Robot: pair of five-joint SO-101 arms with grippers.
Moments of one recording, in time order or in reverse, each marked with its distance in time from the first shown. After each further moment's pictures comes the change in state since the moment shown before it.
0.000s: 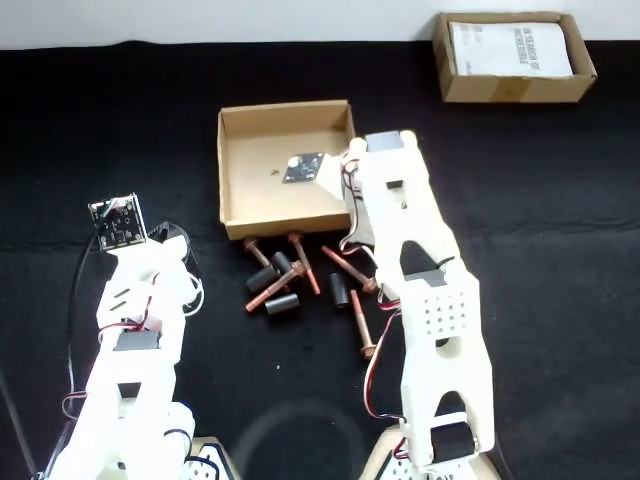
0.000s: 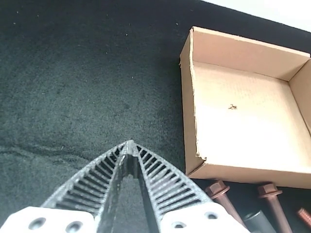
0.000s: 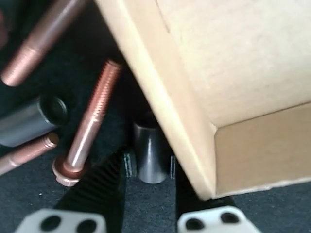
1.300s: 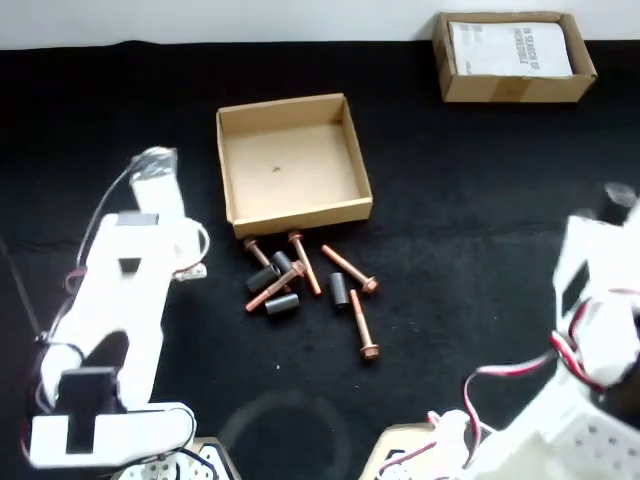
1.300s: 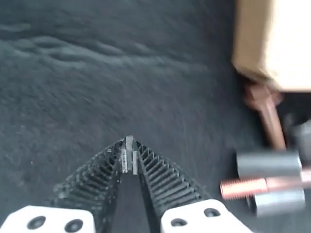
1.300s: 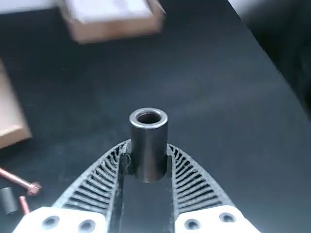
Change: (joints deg) left arm 3.3 39.1 -51.1 66.5 -7.8; right arm 45.7 -92.9 23.2 9.3 -49.7
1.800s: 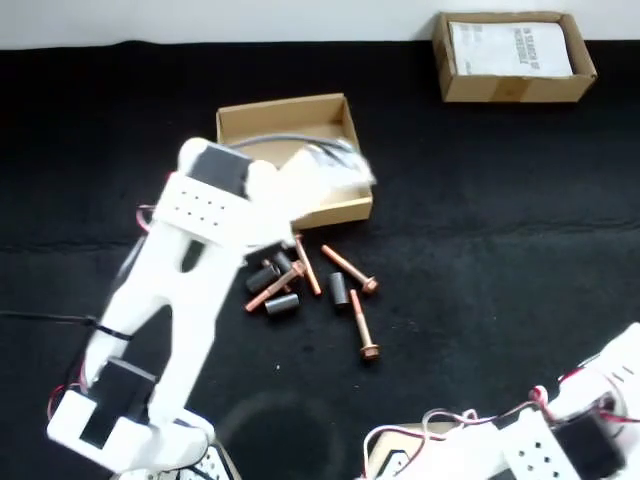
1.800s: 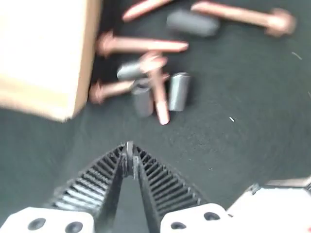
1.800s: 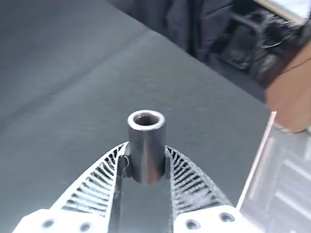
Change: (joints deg) left arm 27.3 1.2 -37.6 38.6 -55.6; right arm 31.1 -35.4 70.2 -48.1 6.0
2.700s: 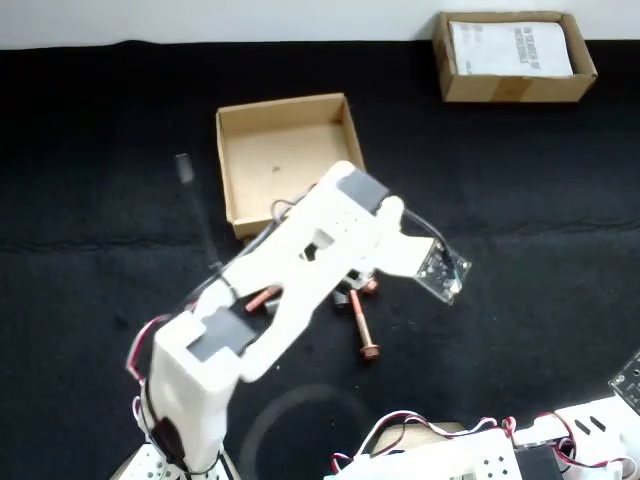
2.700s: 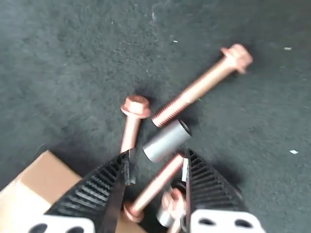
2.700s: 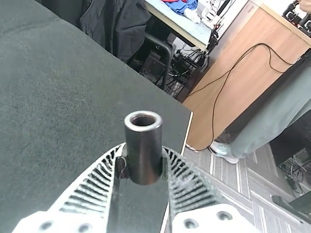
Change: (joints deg) left arm 15.0 33.9 -18.3 -11.3 -32.7; right arm 14.2 -24.5 36.7 -25.8 13.0
